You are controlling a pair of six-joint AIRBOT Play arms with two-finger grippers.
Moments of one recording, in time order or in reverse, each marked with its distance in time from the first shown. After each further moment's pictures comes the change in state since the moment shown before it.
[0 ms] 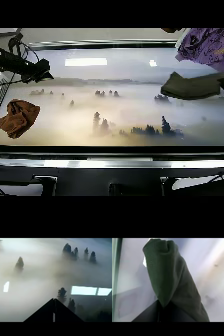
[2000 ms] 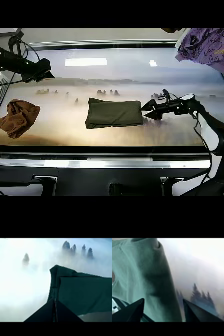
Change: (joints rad) left arm -0.021 0.018 0.000 0.000 -0.004 0.000; right arm 0.573 -0.003 -0.639 0.259 0.097 -0.644
